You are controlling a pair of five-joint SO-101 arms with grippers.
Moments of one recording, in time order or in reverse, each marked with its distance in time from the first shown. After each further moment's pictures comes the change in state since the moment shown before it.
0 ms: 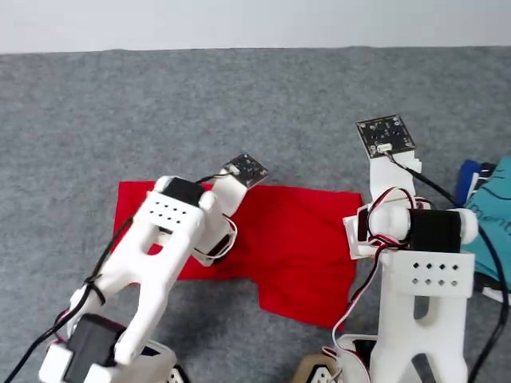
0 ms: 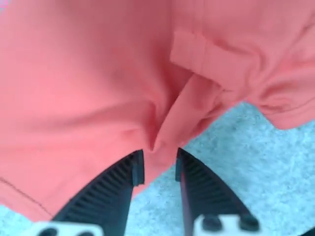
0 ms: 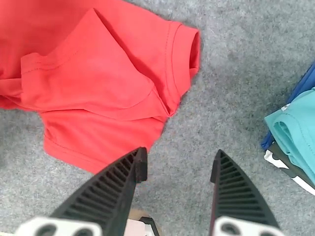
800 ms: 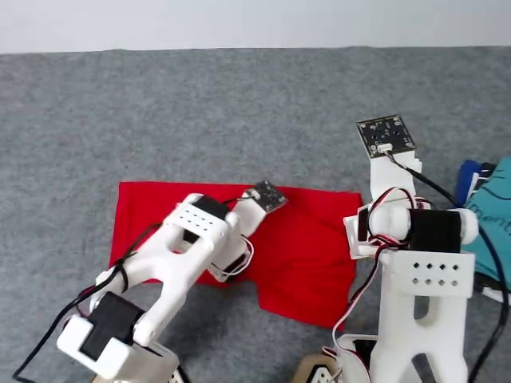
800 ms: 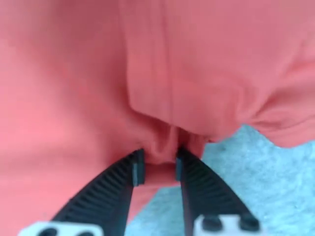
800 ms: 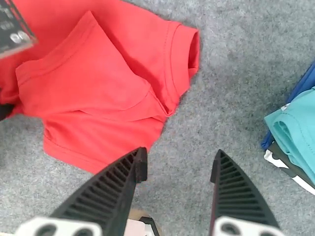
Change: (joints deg) left arm 5.8 9.3 5.3 -10.5 1.0; right arm 0.1 0.0 0.0 0.0 0.0
